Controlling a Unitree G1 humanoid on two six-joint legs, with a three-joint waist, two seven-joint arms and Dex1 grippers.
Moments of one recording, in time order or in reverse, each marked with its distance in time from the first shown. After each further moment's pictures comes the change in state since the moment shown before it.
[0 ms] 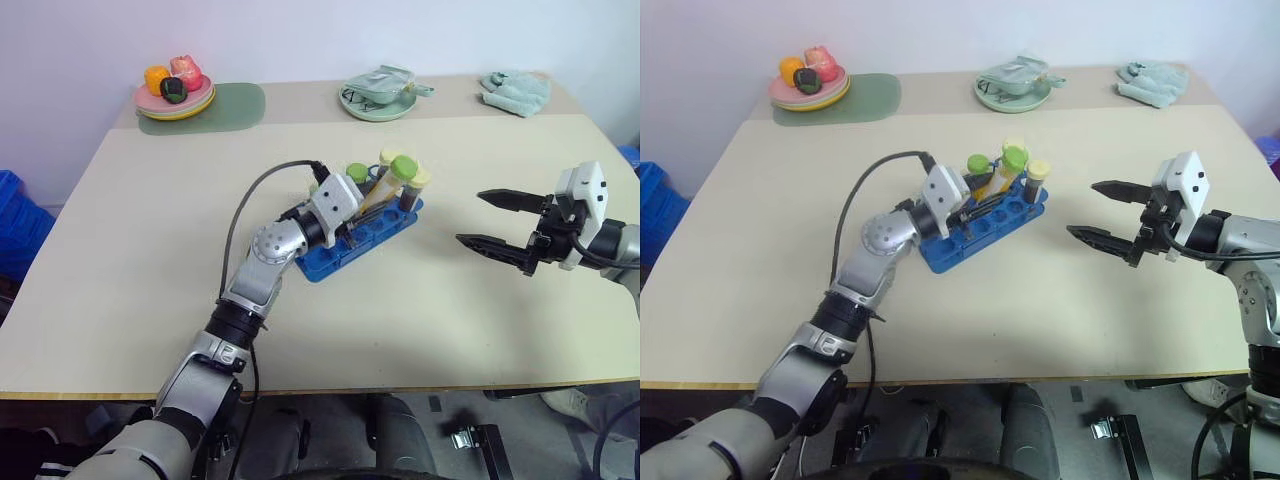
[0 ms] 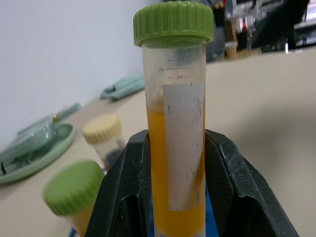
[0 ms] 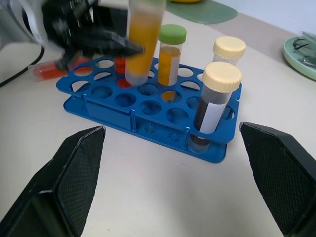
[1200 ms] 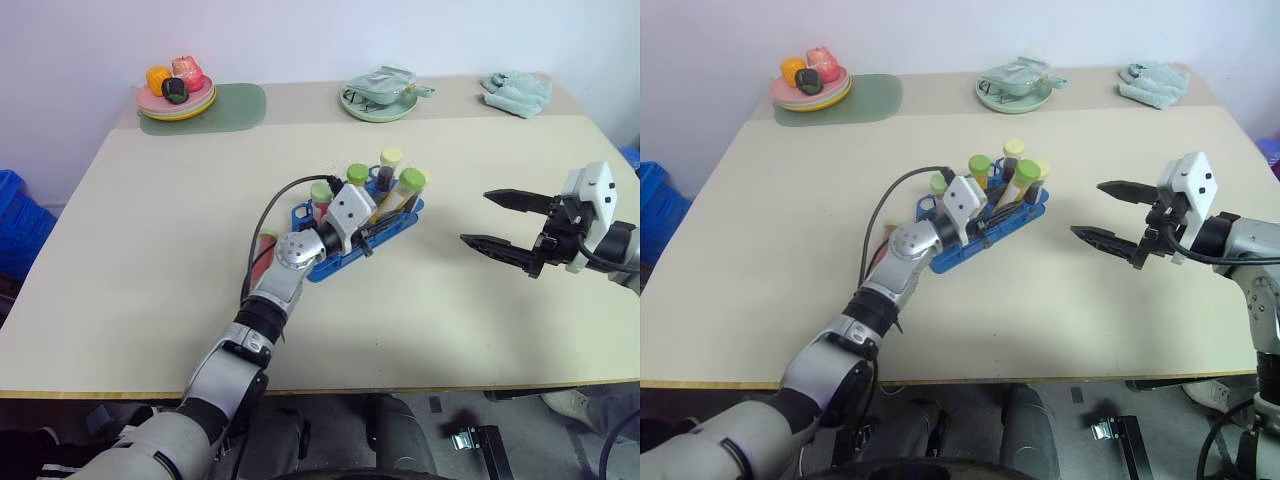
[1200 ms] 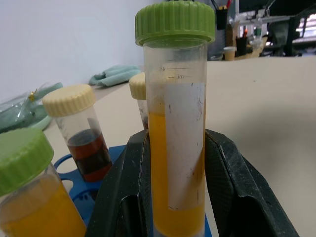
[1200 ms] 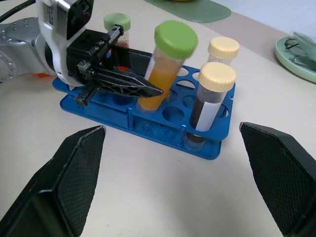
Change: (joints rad) left arm -0.071 -0.119 0.058 0.293 -0.027 -0.126 -0.023; right arm 0.035 -0.013 -0.037 -0.057 0.008 0.029 -0.032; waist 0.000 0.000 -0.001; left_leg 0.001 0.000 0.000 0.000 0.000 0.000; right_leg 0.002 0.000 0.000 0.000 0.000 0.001
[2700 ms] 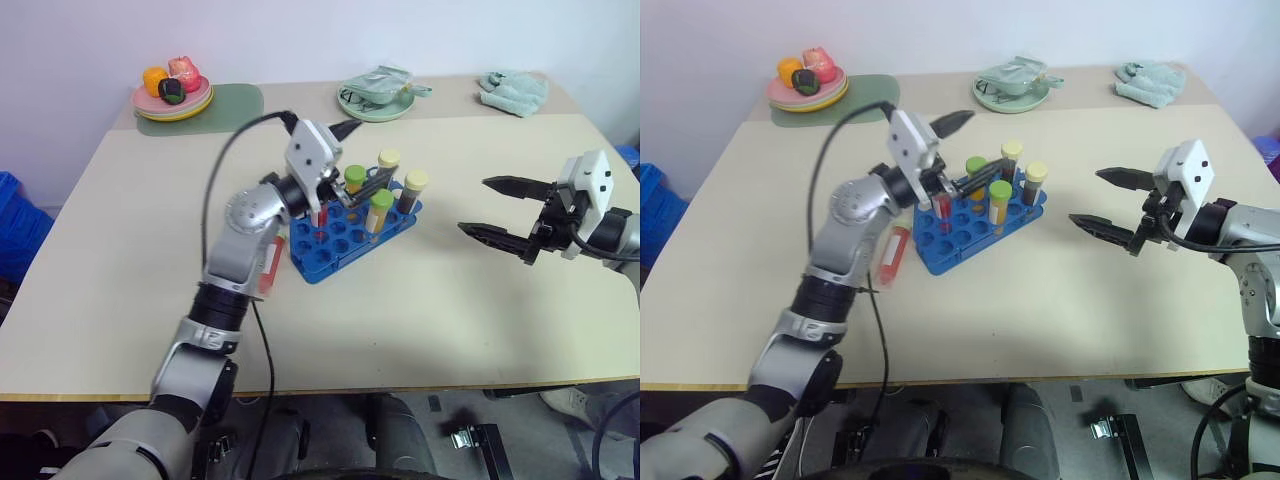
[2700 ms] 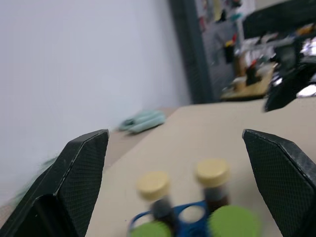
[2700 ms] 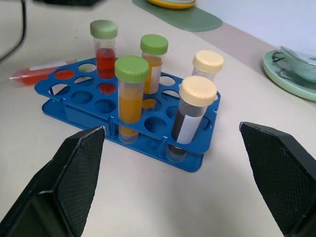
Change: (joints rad) left arm -0.005 0.229 0.098 -0.555 -0.130 0.386 -0.046; right arm -0.084 0.007 0.051 0.088 -0.043 -0.082 0.012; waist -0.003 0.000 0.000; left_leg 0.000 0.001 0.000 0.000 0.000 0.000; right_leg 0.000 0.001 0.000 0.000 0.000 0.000
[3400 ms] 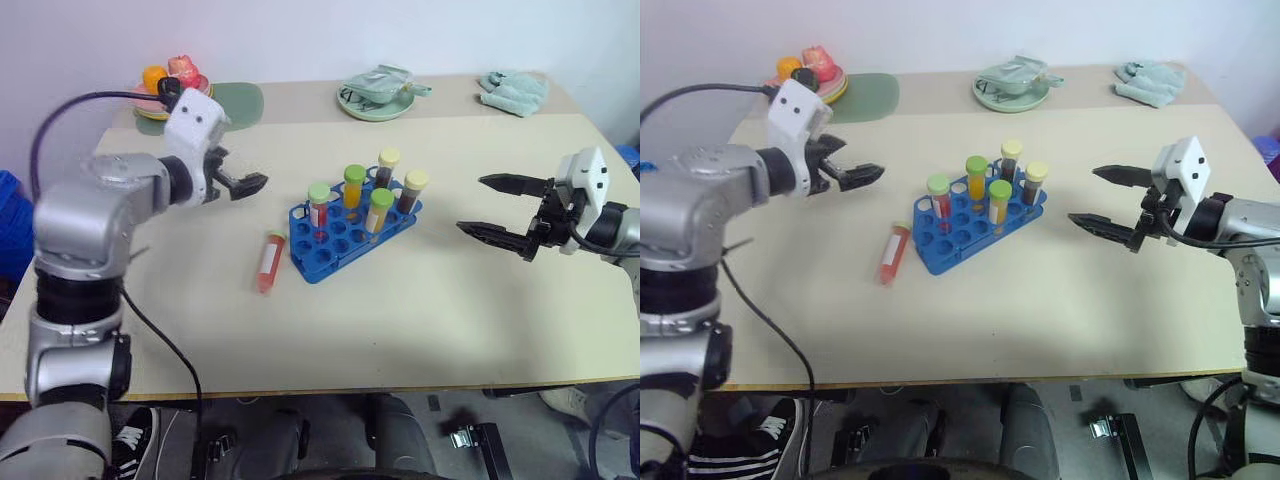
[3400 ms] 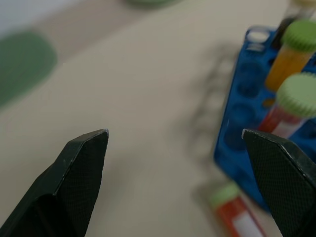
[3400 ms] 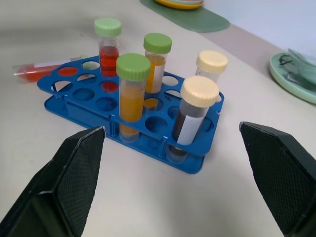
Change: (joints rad) left arm -0.160 0.494 0.158 -0.351 -0.187 1.348 0.068; right arm -0.064 0.000 0.042 0.082 -0.027 -0.066 0.064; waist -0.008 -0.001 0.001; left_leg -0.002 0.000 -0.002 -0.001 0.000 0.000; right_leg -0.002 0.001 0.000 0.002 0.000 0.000
